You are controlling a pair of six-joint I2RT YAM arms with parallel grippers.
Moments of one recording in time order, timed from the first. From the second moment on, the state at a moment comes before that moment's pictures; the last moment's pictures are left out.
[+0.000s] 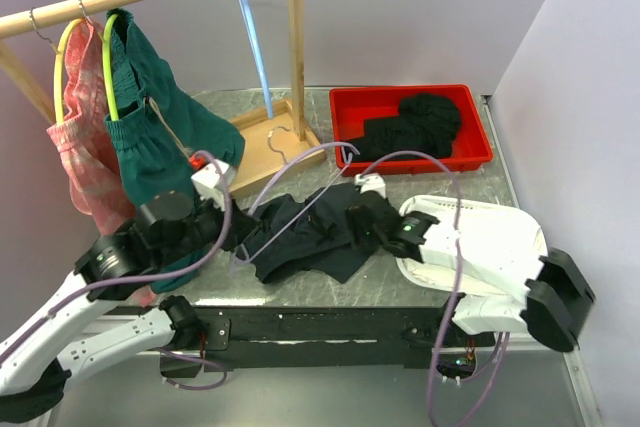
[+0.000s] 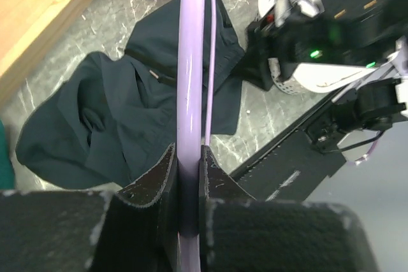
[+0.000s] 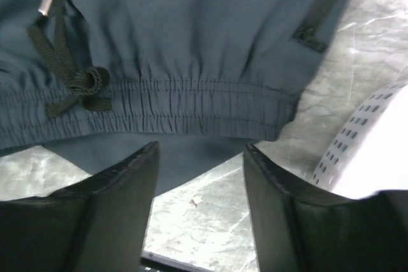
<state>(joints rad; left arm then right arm) -0.87 0.70 1.05 -0.73 -0.07 -0.39 0.84 1.17 0.75 -0.49 0.32 0.52</state>
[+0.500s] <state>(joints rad) -0.87 0.52 0.95 -0.87 -0.12 -0.60 1.03 1.39 0.87 -0.60 0.54 0.45</state>
